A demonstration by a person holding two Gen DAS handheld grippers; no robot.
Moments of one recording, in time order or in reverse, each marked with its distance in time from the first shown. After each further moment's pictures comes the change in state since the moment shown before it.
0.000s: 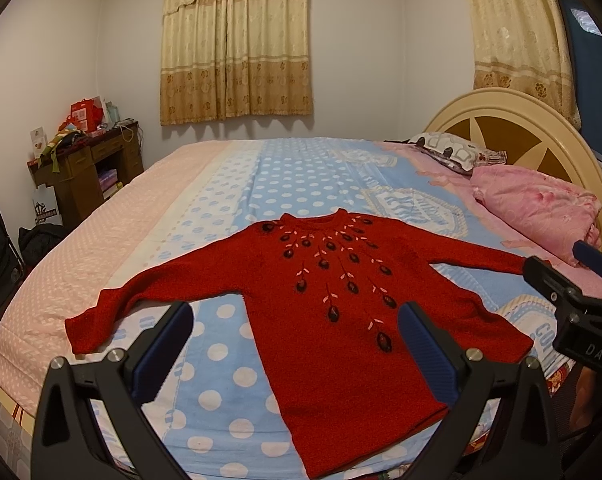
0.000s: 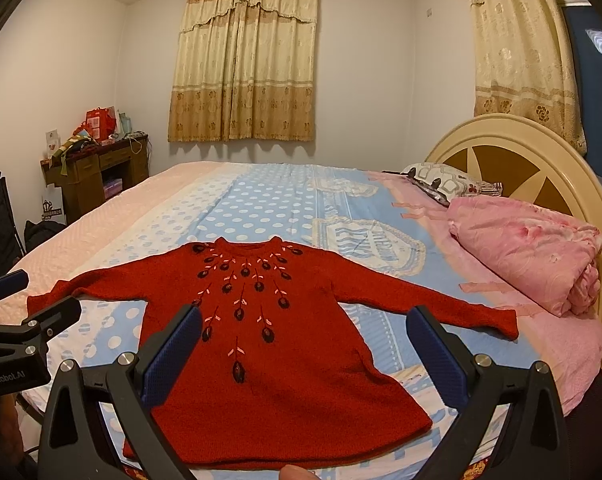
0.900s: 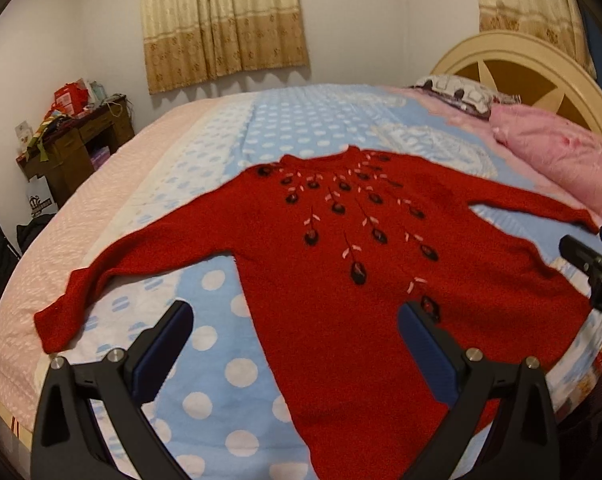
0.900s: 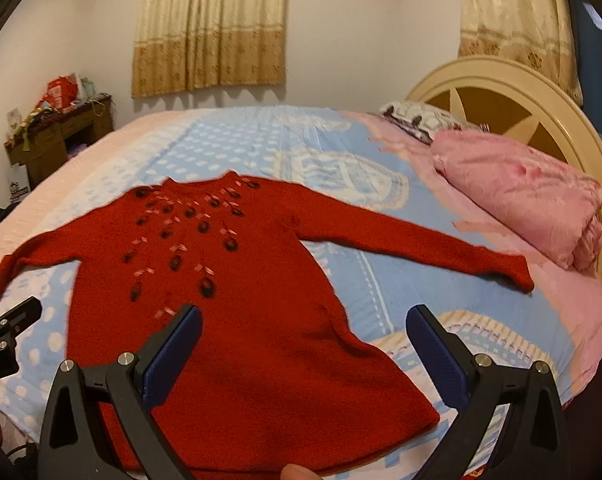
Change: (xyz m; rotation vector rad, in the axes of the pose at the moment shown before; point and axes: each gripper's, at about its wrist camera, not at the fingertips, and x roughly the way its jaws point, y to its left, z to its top) left arm 0.093 -0.010 -0.019 0.085 0.199 0.034; right arm 0.103 -0.046 -0.046 0.056 0.225 -0.106
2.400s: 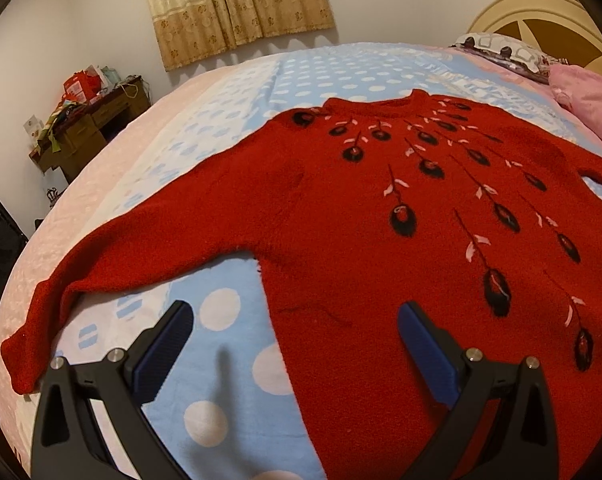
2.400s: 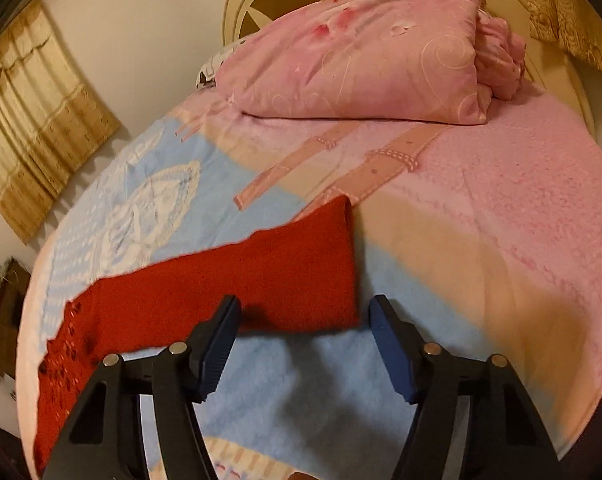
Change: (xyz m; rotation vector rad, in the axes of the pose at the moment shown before) left arm 0.125 0.026 0.007 0.009 0.100 0.138; right arm 0.106 -0.296 0.004 0.703 0.137 -0.101
